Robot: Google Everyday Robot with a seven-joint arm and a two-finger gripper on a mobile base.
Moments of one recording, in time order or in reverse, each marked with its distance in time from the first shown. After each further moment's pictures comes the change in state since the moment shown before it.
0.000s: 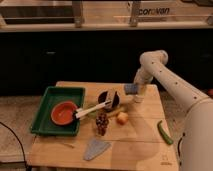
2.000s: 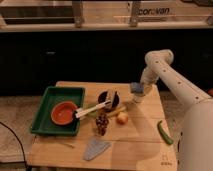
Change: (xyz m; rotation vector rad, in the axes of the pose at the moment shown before) arm 0.039 0.006 -0.002 -0.026 0.052 0.120
